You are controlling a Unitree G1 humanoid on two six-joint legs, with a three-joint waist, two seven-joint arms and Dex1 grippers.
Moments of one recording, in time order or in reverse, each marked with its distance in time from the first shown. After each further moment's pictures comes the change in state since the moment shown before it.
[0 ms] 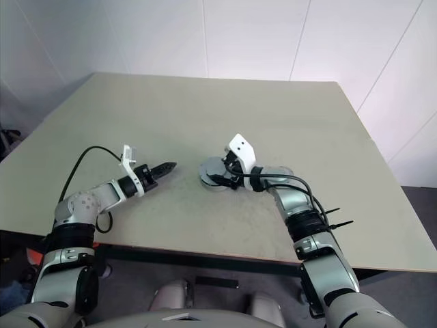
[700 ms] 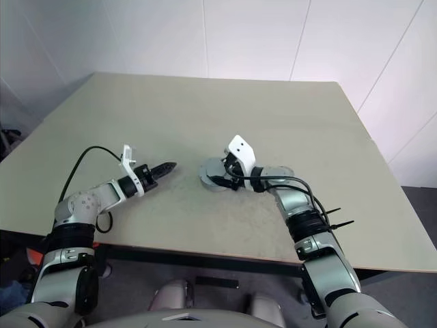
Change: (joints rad) left arm 0.000 0.000 0.000 0.000 0.001 0.000 0.000; right arm 0.002 -0.008 0.007 0.007 -0.019 -0.032 0.017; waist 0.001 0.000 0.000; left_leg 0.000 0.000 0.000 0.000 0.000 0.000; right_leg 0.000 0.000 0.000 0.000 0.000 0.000
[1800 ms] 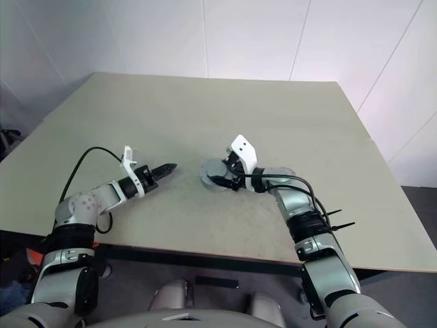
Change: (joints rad) left arm 0.006 0.000 -0.006 0.000 0.003 0.000 0.000; right arm 0.007 0.004 -0.020 -0.010 0.040 0.040 0.008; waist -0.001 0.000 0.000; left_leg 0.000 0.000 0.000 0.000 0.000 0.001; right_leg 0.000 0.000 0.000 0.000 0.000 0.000
